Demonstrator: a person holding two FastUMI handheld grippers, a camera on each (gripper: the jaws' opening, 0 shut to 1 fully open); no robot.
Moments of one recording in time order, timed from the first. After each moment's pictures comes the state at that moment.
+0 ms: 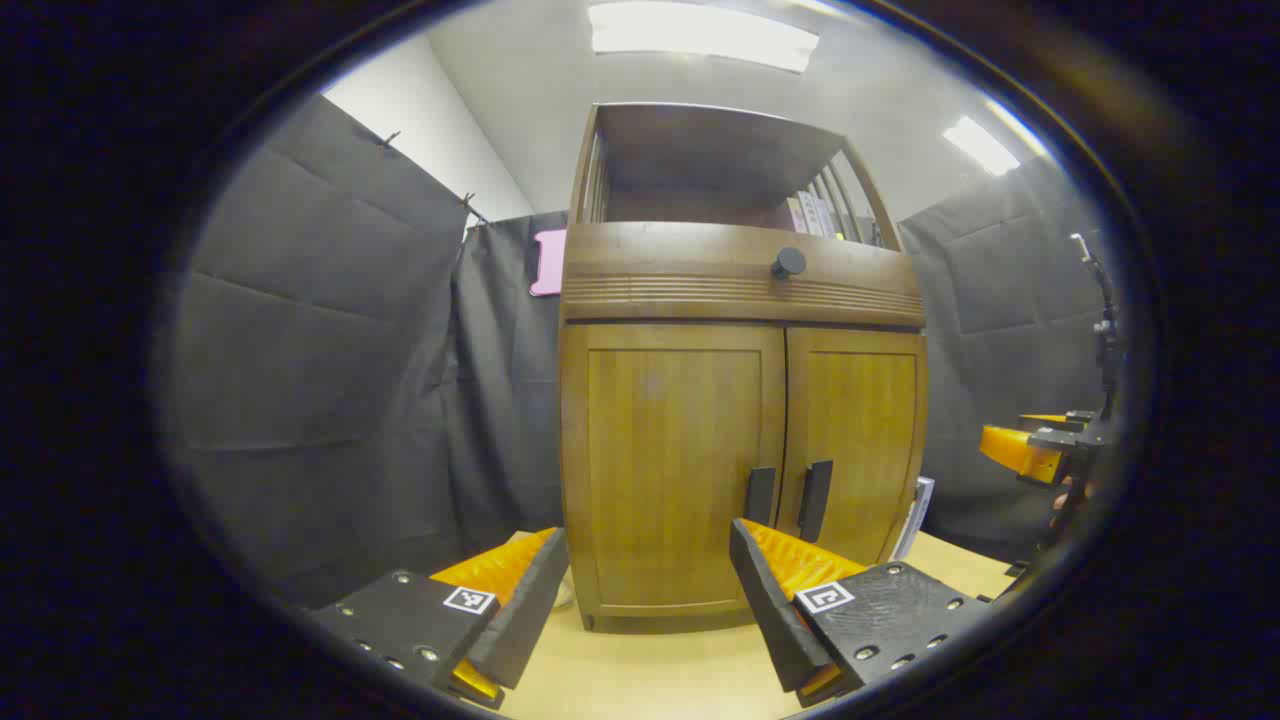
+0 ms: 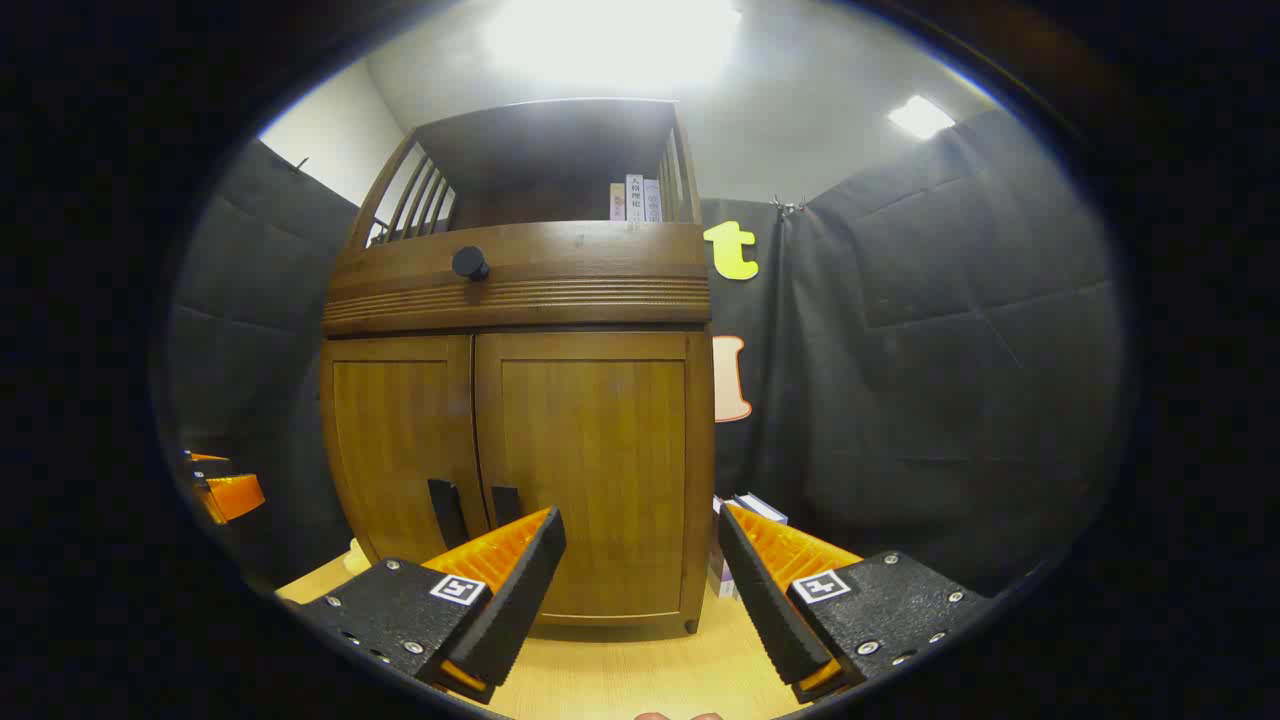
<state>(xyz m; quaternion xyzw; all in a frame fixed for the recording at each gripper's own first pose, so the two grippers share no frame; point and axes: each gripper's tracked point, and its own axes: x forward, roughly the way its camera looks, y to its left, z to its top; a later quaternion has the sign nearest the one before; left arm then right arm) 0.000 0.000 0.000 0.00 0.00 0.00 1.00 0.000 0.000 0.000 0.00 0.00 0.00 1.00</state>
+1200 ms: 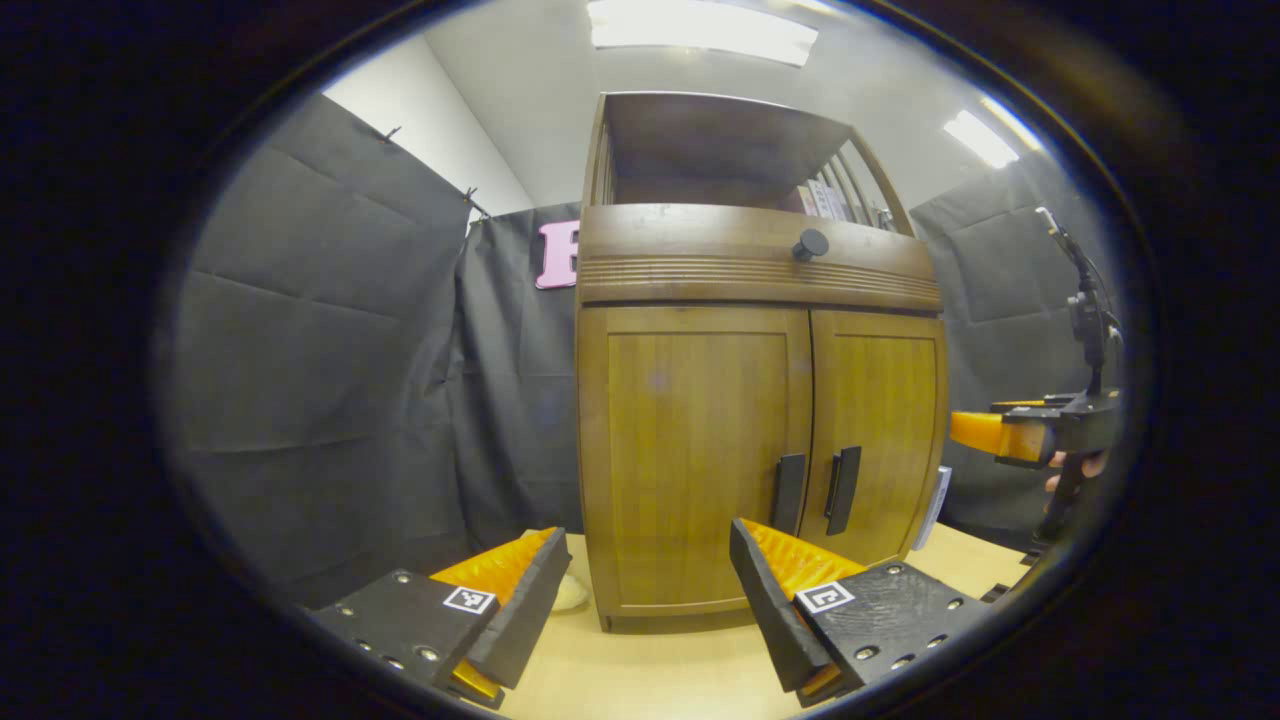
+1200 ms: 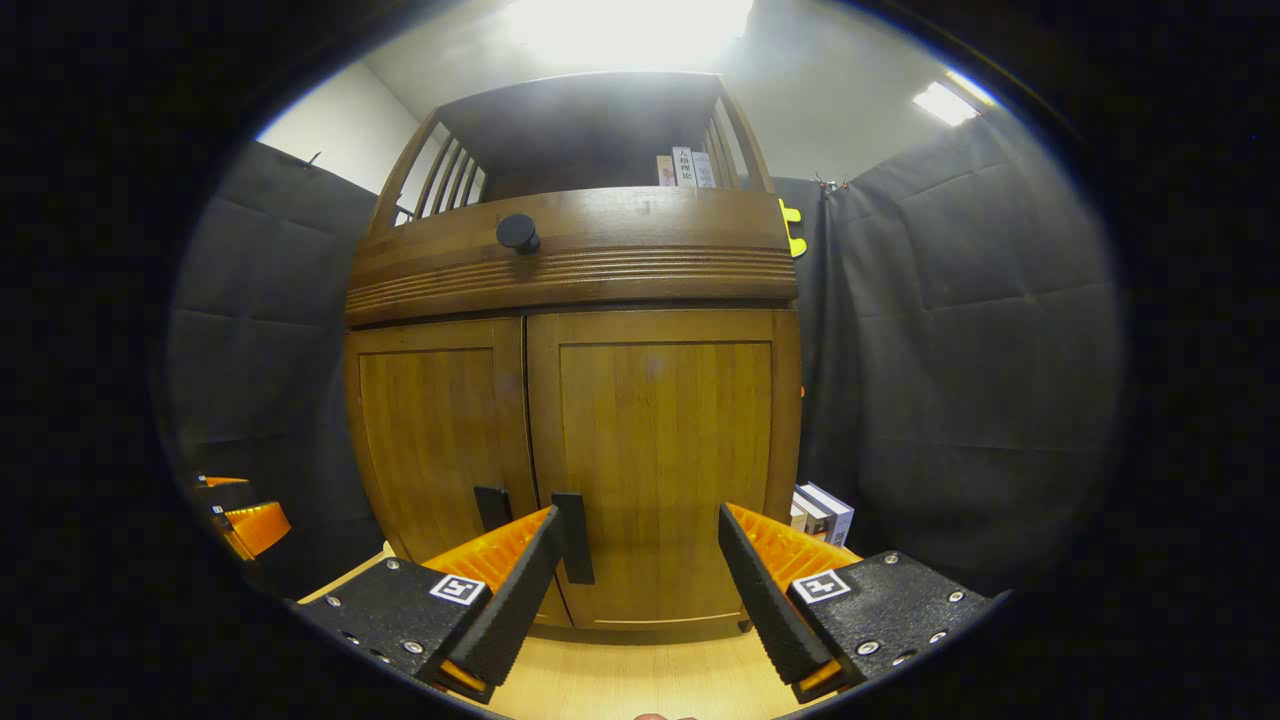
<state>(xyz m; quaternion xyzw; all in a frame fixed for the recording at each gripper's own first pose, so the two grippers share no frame) -0.002 0.002 -0.006 0.00 0.02 0.01 1.00 0.049 0.065 -0.003 0.01 0.03 0.06 1.00</state>
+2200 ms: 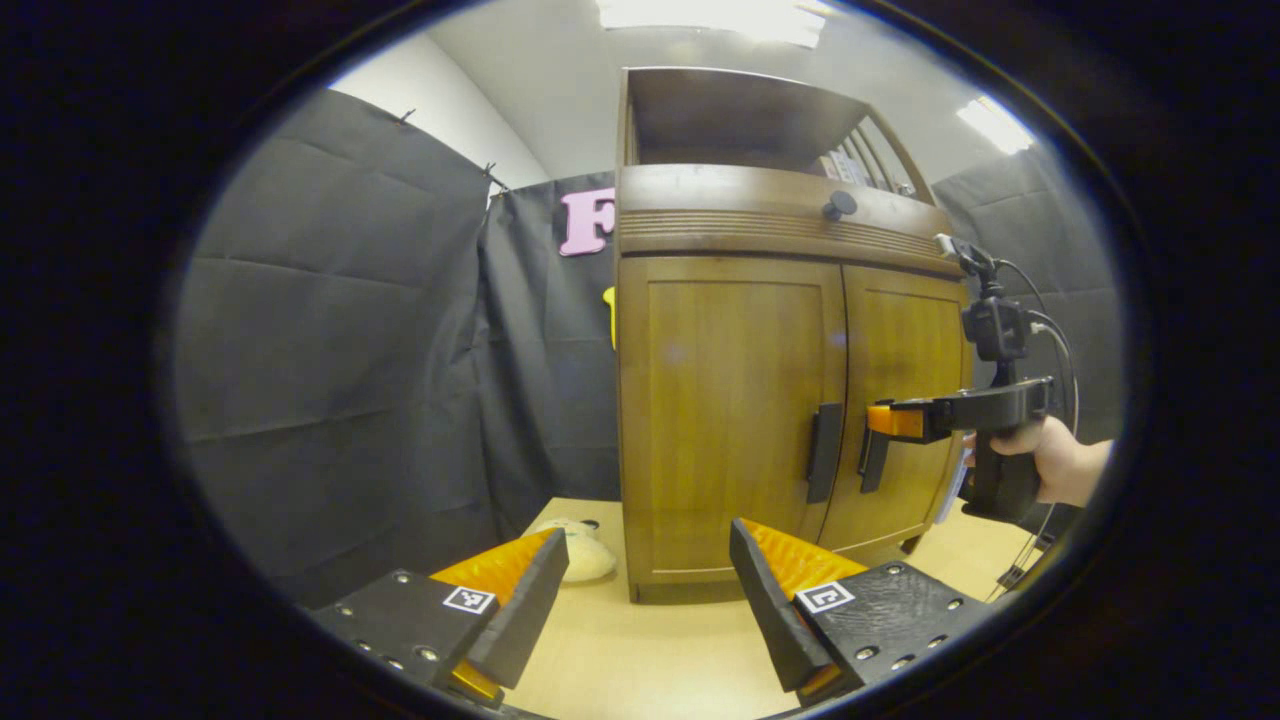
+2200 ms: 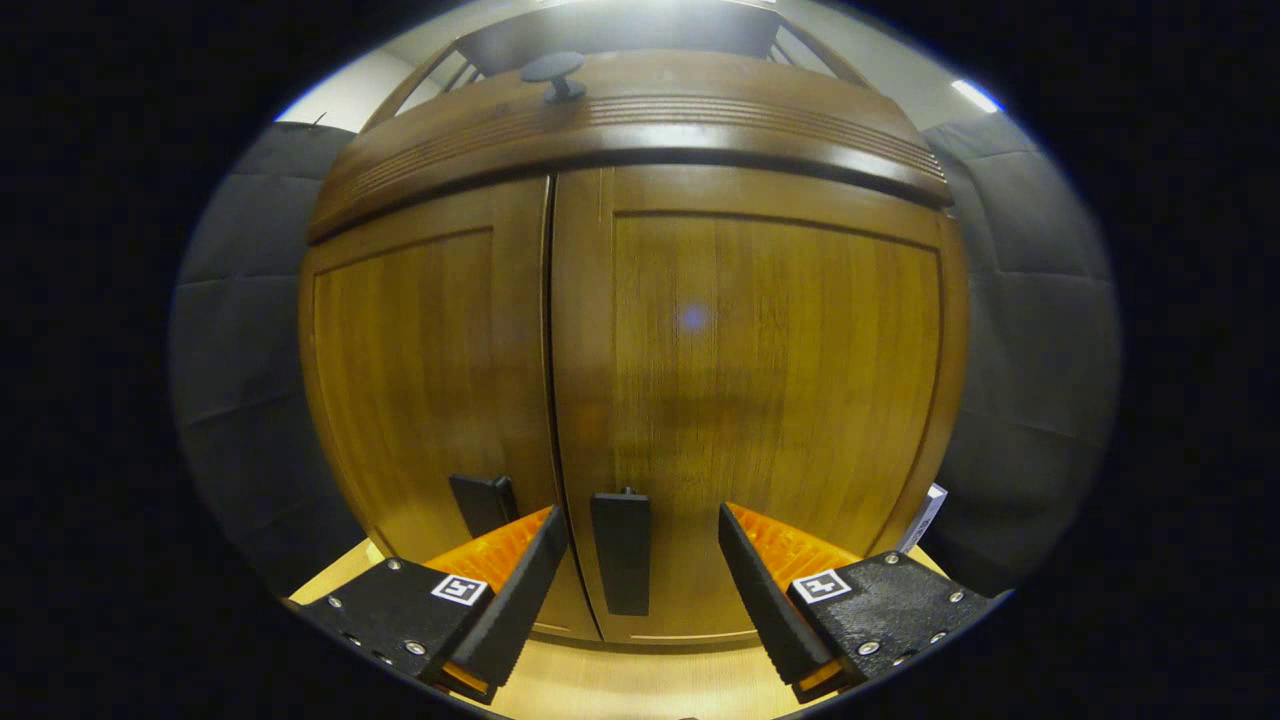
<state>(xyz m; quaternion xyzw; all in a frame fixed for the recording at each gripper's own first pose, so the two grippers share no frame) 0.000 0.011 -0.021 0.00 0.08 0.05 1.00 0.170 0.142 -0.080 -0.01 0.12 0.09 0.99</state>
